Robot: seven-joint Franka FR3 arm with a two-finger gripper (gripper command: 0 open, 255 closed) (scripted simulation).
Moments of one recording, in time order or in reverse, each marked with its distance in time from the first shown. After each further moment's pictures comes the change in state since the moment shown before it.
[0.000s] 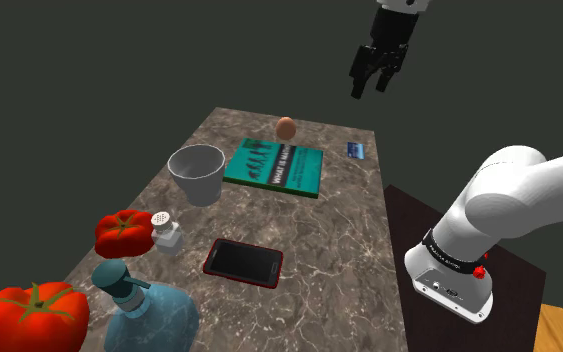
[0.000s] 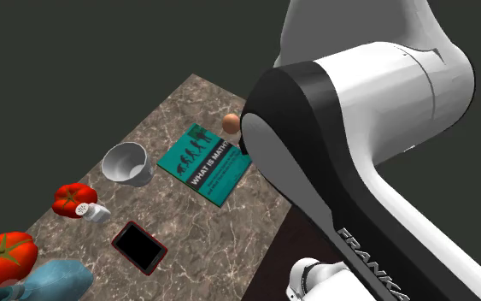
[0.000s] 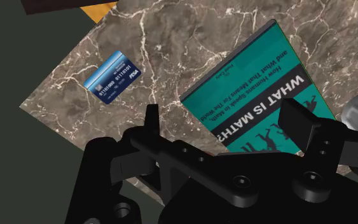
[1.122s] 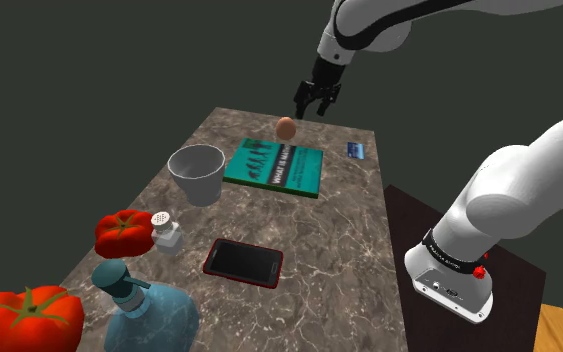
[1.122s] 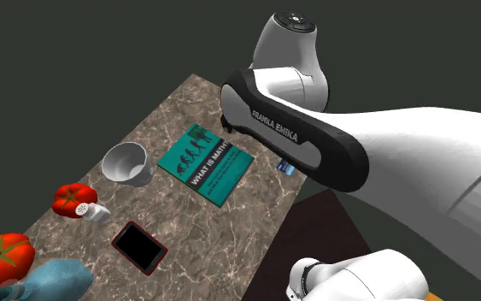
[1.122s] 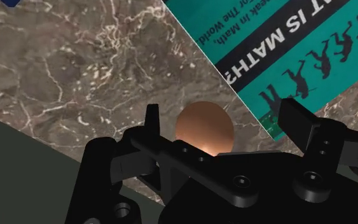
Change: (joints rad) arm 0.022 0.438 -0.073 -0.022 0.123 0.555 -0.152
